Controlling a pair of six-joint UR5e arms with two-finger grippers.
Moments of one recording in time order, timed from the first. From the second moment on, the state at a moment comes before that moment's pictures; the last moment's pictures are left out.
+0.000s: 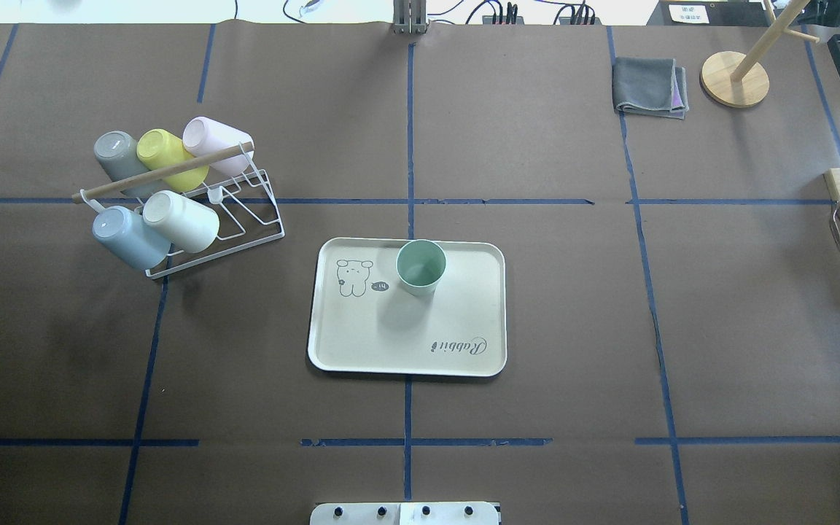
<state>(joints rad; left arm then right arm) -1.45 -1.68 -1.72 -1.41 -2.30 0.03 1.51 -1.60 1.68 -1.52 2.37 0.10</state>
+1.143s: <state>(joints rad) -1.50 -1.61 -1.70 -1.25 -2.32 0.12 1.56 -1.59 1.68 -1.77 2.36 -0.17</state>
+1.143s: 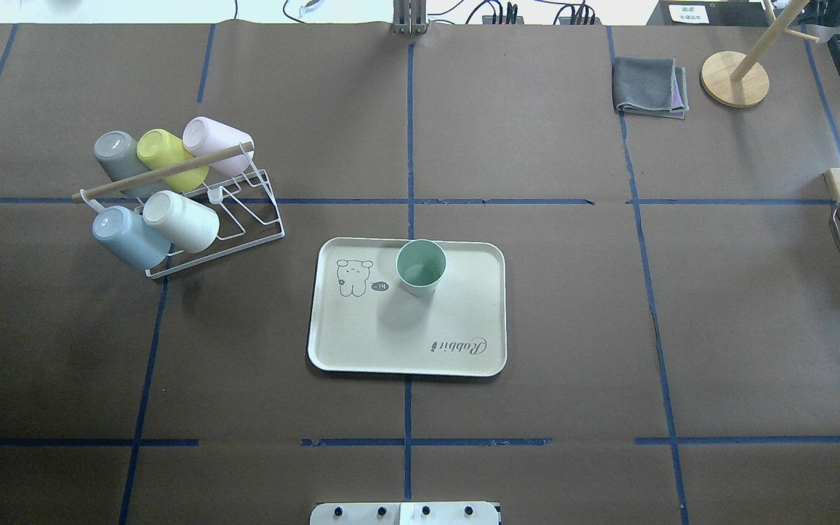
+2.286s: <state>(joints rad) -1.53 -1.52 -1.73 -1.35 -2.38 0.11 1.56 -1.60 1.68 -1.77 2.36 -0.16</state>
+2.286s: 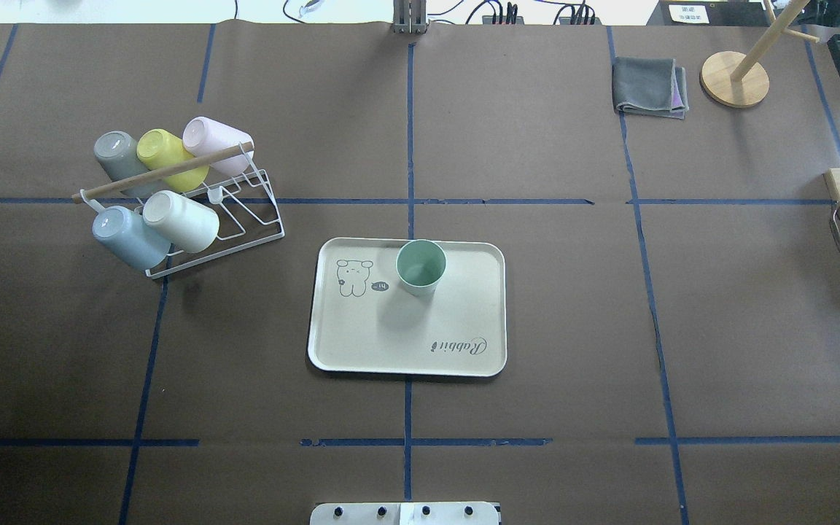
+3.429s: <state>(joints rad) -1.52 -1.52 -1.72 -1.35 -2.33 0.12 1.57 -1.60 1.69 -1.77 2.35 -0.16</state>
